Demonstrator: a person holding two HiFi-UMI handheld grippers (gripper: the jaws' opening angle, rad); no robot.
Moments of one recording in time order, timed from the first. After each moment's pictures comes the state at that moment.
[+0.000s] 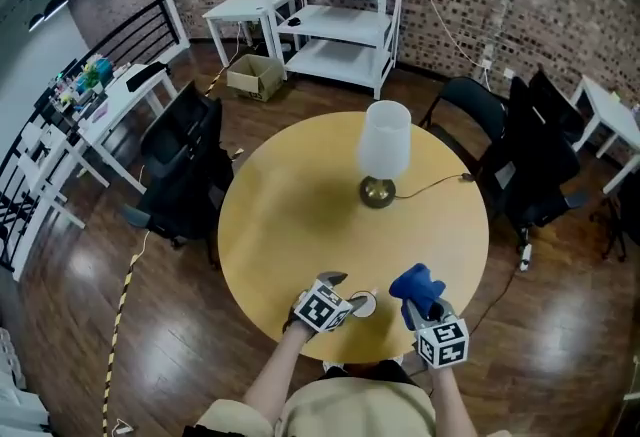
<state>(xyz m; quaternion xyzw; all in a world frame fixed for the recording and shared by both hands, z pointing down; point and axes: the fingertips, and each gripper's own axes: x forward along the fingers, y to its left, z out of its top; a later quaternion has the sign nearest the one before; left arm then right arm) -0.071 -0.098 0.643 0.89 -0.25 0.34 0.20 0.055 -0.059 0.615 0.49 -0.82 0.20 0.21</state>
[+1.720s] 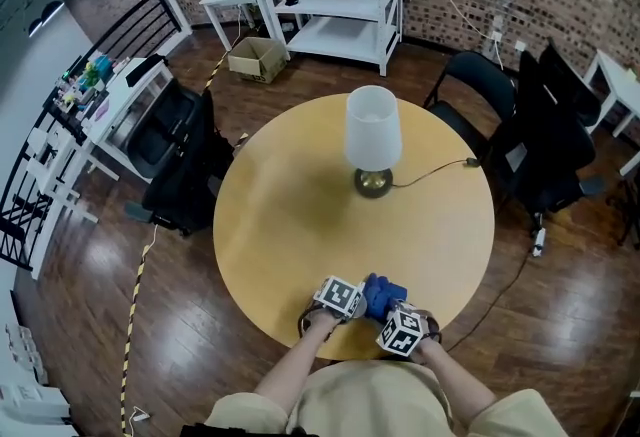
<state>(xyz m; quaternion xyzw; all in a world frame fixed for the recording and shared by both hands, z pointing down) -0.059 -0.087 0.788 0.73 -0.30 0.47 0.38 -0.018 -0.026 0.770 0.14 -0.88 0.06 0.46</state>
